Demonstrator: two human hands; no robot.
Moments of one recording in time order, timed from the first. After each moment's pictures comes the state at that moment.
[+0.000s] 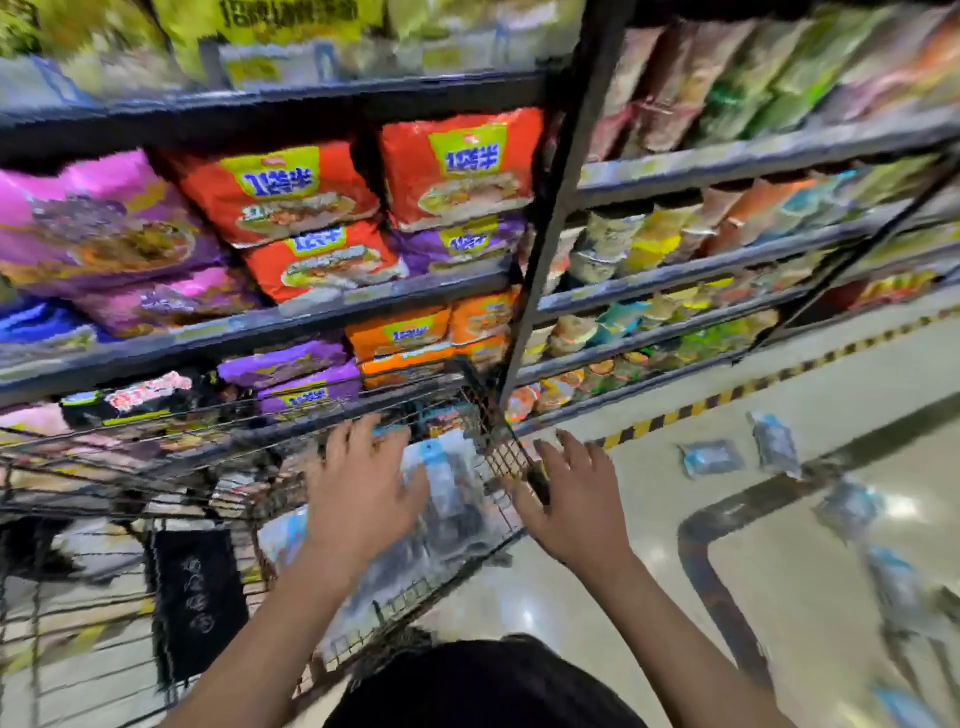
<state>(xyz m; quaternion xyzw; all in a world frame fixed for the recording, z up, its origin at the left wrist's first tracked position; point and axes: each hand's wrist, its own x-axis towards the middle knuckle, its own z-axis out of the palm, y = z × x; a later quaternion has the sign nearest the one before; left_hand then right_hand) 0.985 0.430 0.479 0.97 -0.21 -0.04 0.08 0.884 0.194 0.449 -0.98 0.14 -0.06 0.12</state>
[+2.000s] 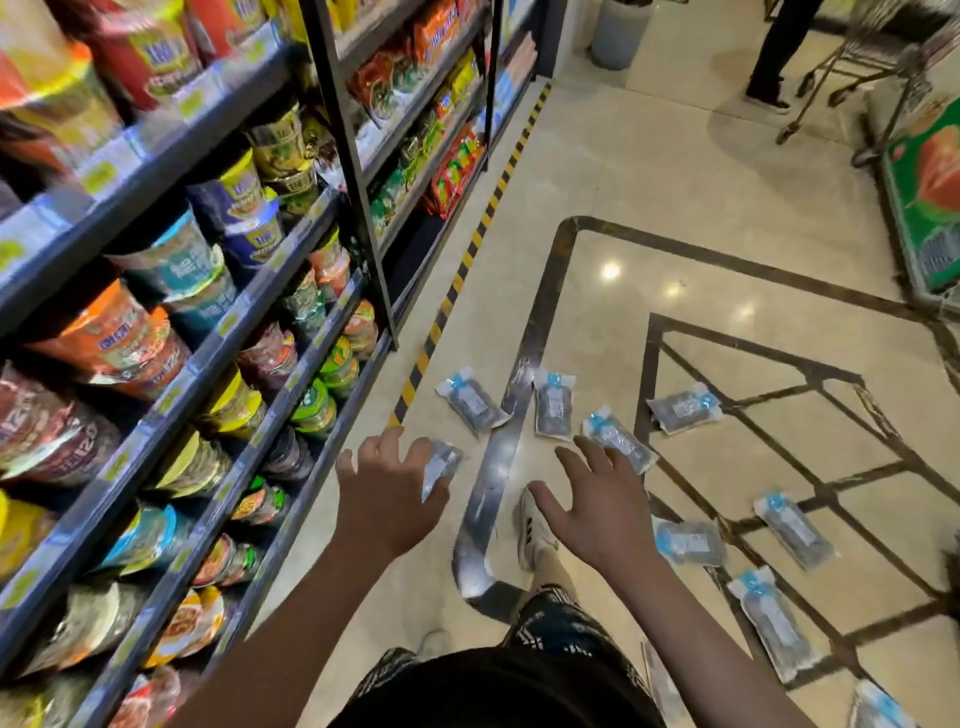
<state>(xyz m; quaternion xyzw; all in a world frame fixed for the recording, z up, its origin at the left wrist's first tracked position) 0.921 -0.466 0.420 0.77 -0.64 -0.07 0.01 0.670 -0.526 0.436 -0.81 0.58 -0.02 0.08</state>
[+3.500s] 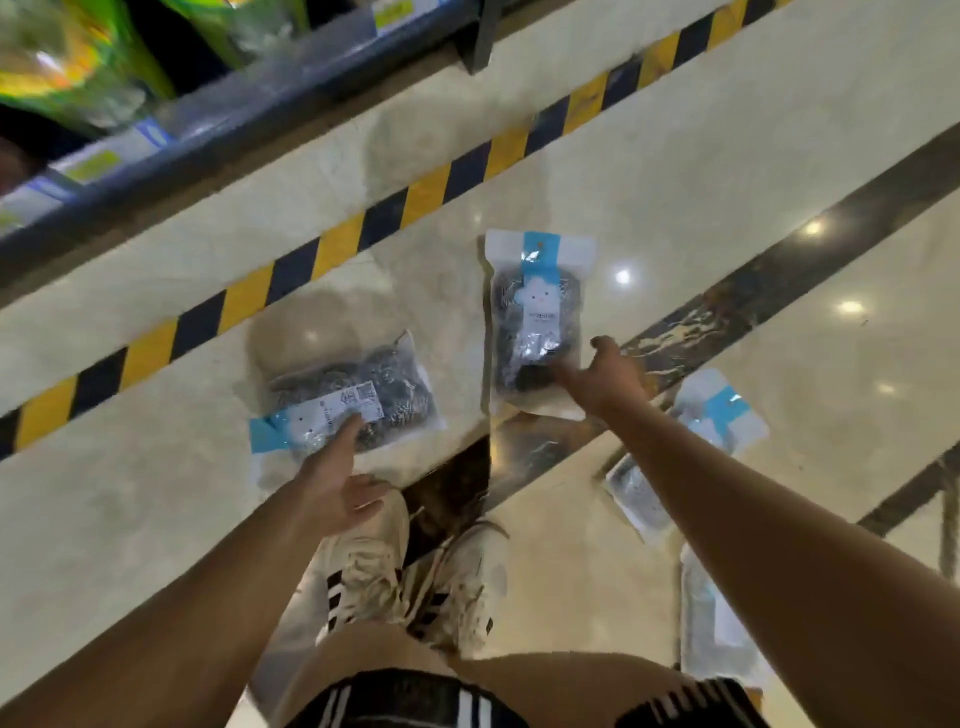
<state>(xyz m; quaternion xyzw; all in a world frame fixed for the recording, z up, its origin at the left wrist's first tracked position) 0.924 -0.712 -0.323 0.58 0.44 -0.58 0.37 0.839 -1.001 -0.276 -0.73 0.53 0.29 0.32</state>
